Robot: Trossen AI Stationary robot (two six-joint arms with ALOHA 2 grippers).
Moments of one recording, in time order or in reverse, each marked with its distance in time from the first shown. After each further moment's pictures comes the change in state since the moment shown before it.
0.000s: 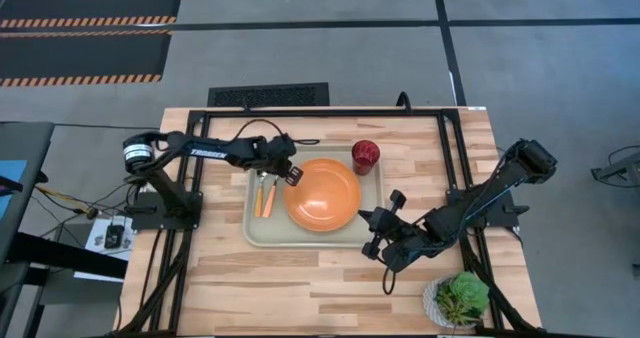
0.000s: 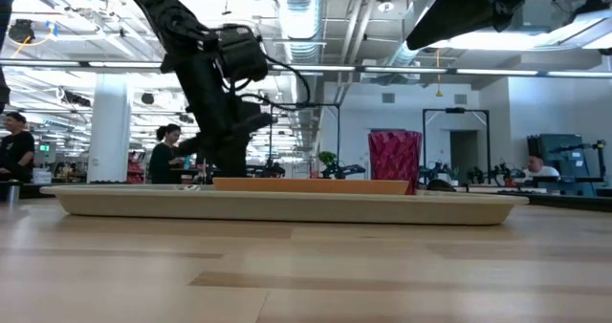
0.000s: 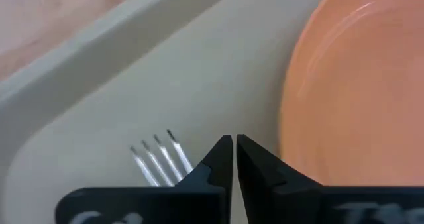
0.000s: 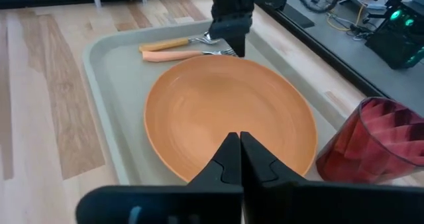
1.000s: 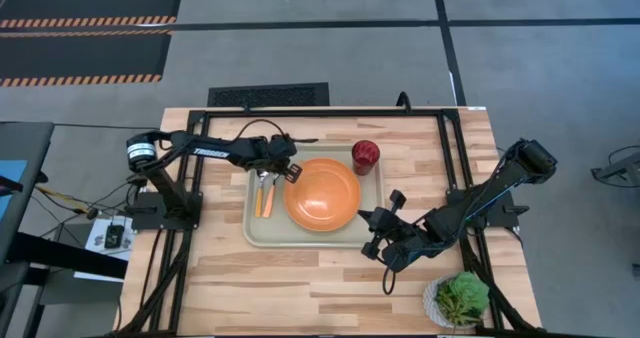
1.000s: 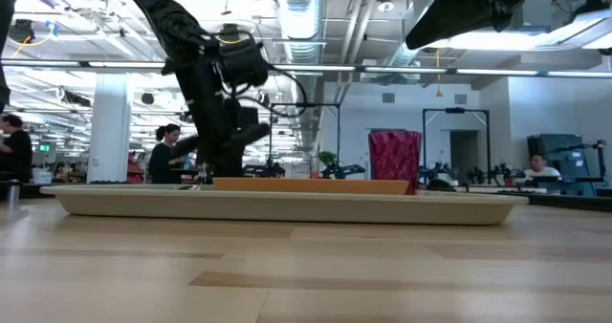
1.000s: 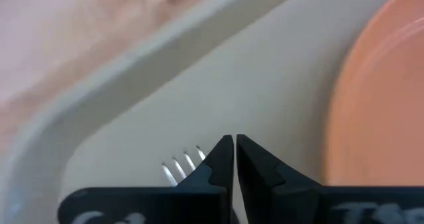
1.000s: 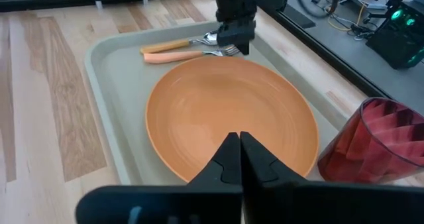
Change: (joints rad) left arm 0.008 0.014 -0.001 -0.007 -0.101 -0.004; right arm 0.003 0.000 0.000 0.007 0.000 -0.001
